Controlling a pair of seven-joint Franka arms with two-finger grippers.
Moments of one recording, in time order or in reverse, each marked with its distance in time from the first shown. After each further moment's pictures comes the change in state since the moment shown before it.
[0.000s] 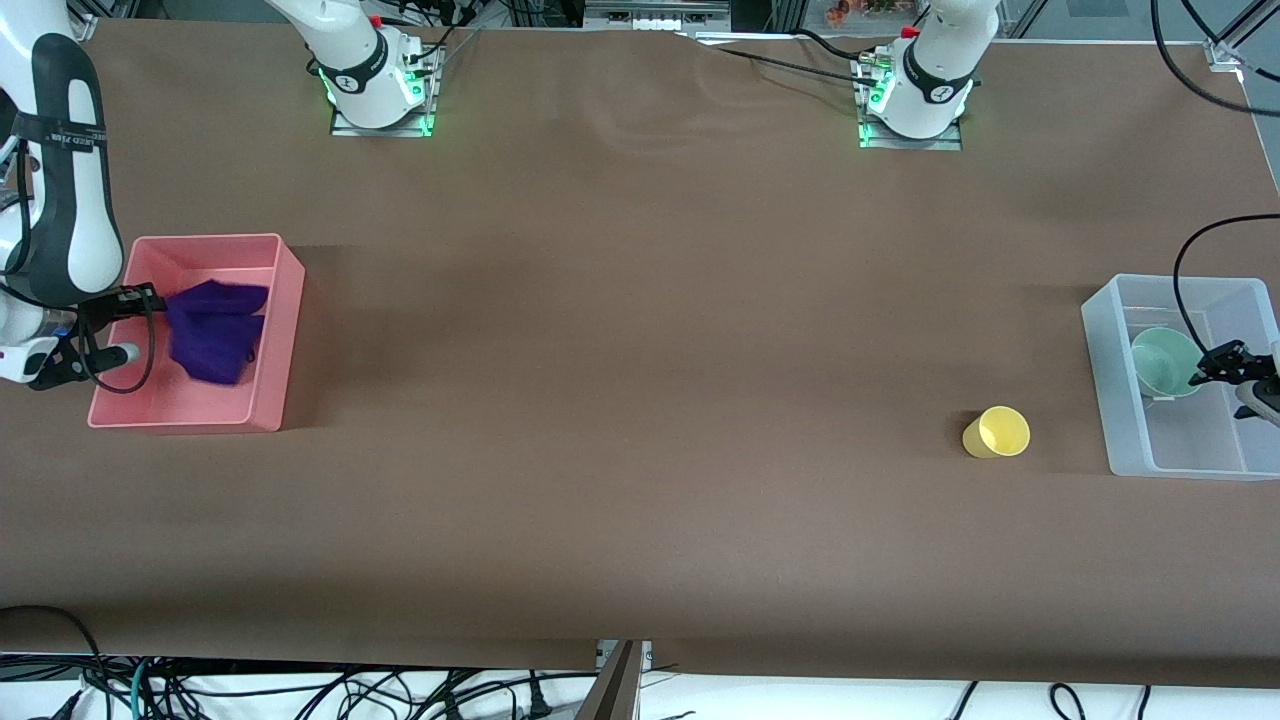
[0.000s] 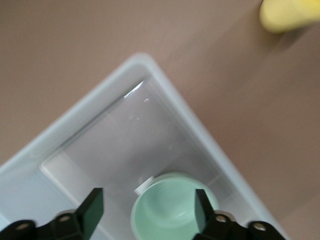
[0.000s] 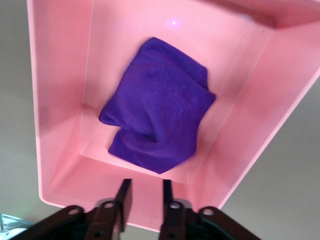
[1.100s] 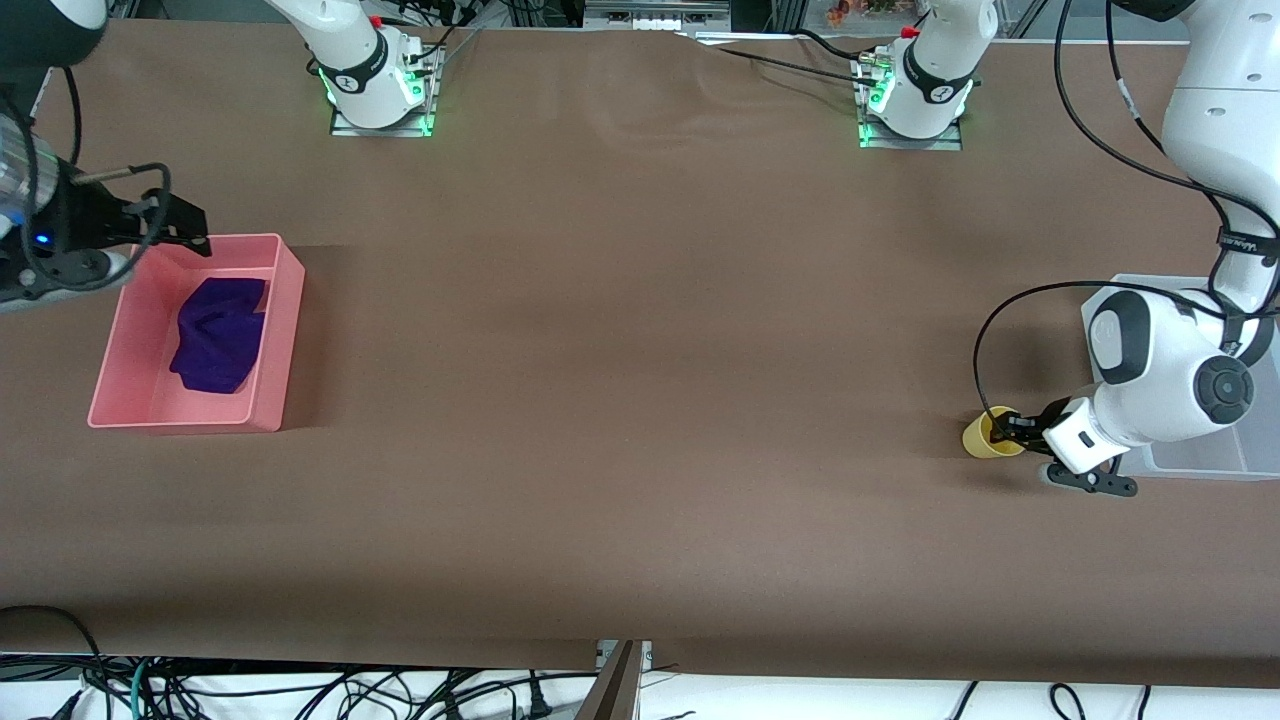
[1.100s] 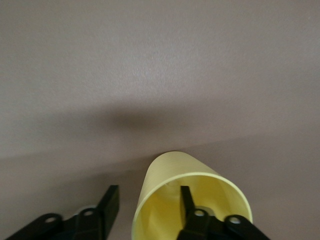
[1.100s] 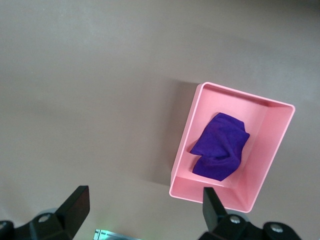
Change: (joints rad) left arm -0.183 0.136 -0.109 -0.169 0.000 0.279 -0.781; right arm 0.011 -0.271 0.382 0.327 -0.005 -0.336 0.433
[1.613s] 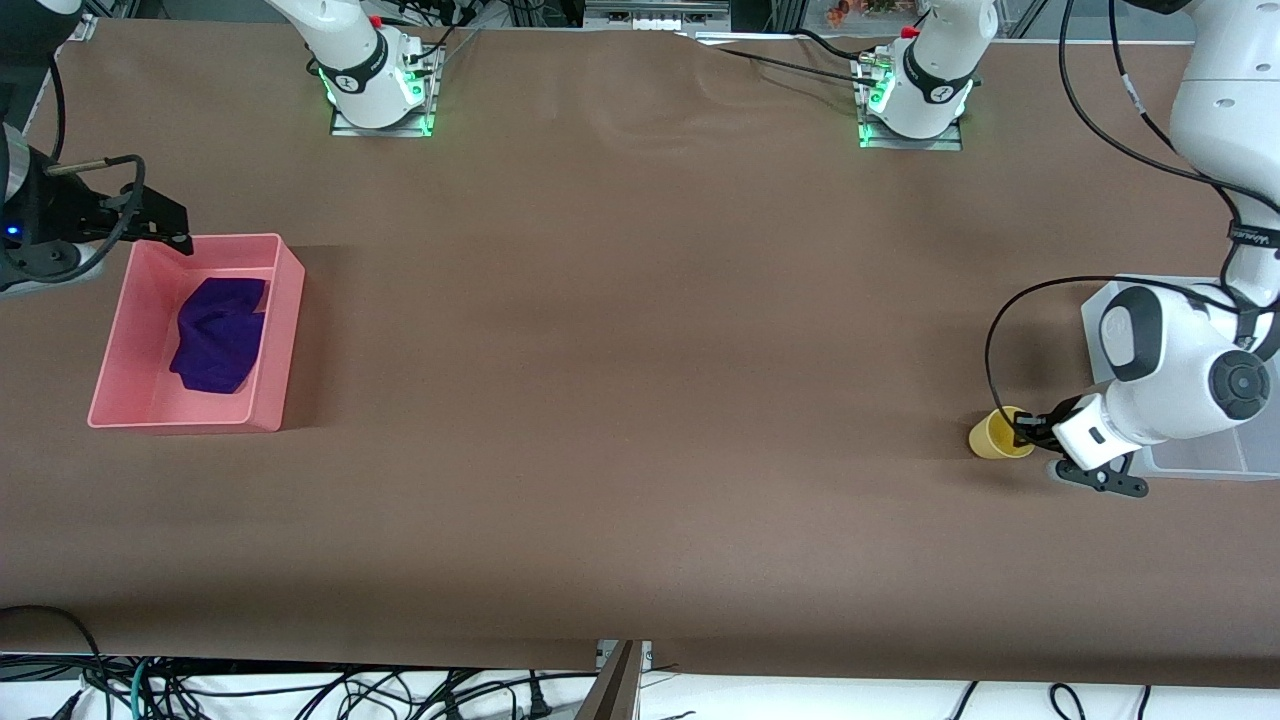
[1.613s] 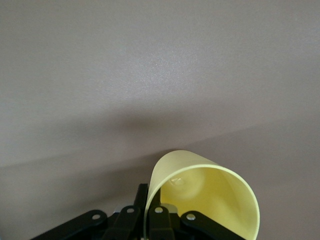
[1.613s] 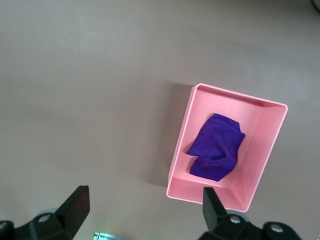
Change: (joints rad) left arm 0.008 -0.047 0.001 0.017 0.001 -0.049 0.070; right arm -0.005 -0.003 -0.022 0.004 0.000 0.003 0.001
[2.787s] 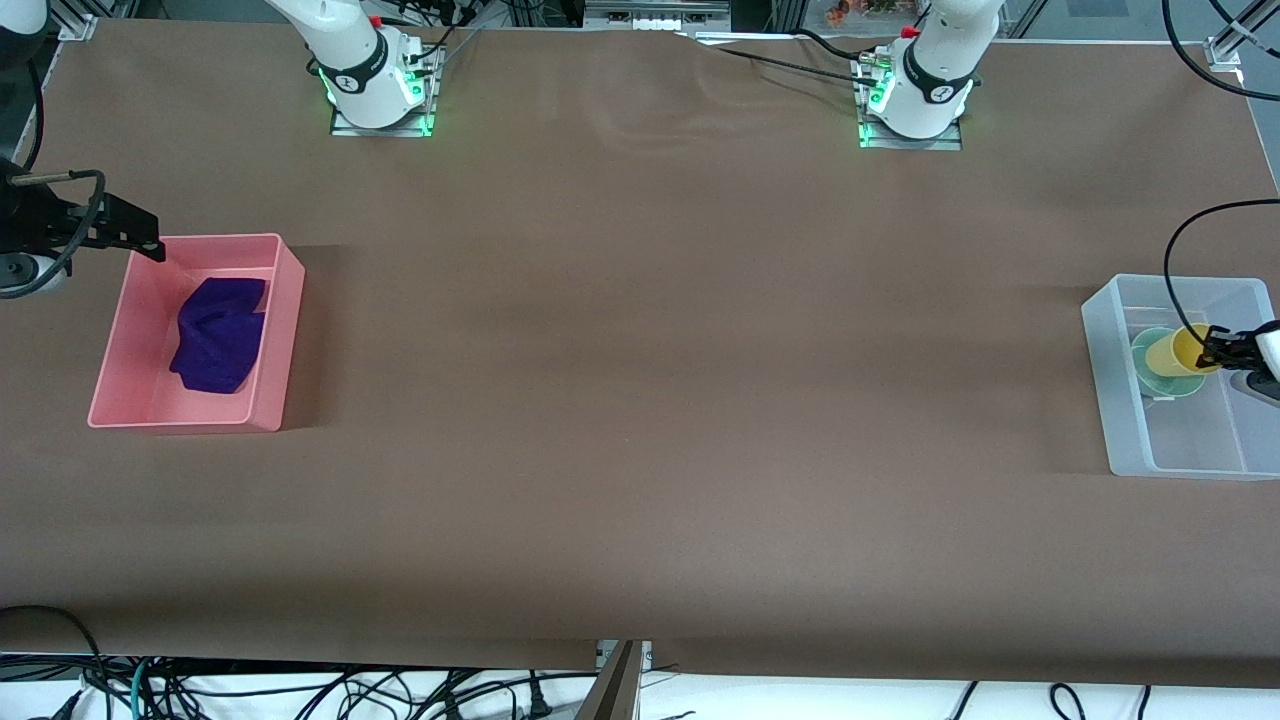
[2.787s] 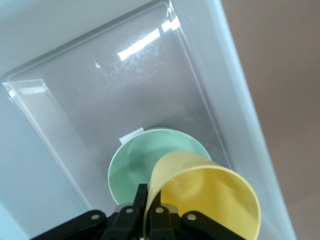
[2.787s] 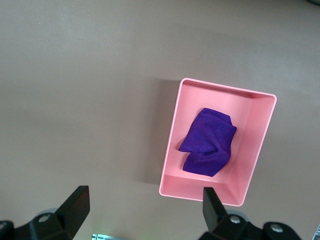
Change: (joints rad) left arm 0.320 -0.074 0.075 0.002 0.127 -0.134 0.538; right arm -0.004 0.010 -0.039 0.001 0.000 0.005 0.000
